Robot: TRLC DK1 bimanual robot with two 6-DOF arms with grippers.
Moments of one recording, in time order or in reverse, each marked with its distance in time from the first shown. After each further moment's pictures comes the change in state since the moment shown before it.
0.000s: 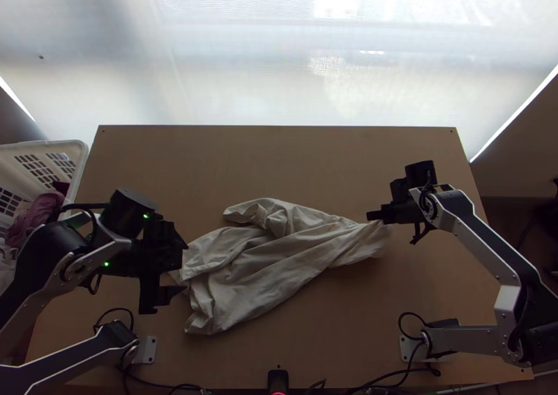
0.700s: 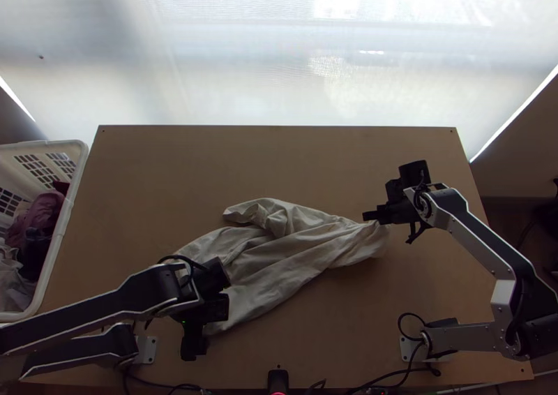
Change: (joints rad) left arm -0.473 0.124 -0.403 0.217 0.003 -0.424; right arm 0.028 0.034 0.010 0.001 0.000 0.022
